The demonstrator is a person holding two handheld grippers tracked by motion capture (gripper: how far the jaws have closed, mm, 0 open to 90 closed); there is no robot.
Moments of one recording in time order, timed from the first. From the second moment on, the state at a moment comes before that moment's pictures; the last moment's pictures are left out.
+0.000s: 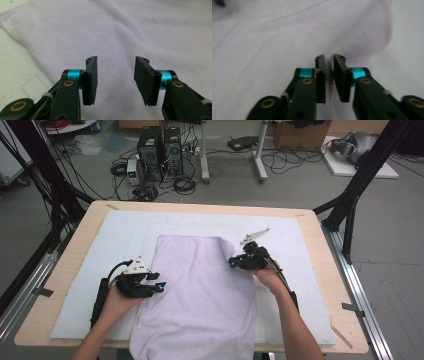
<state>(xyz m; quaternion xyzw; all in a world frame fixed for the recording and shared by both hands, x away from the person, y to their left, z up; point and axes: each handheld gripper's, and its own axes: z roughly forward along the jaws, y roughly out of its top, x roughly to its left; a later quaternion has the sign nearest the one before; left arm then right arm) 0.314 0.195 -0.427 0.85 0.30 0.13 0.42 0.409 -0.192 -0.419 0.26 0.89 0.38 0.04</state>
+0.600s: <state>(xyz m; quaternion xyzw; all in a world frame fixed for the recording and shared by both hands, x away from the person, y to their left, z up) 0.315 0.193 -0.431 0.85 0.30 0.13 0.40 0.403 -0.140 -0.434 0.22 0.91 0.35 0.09</state>
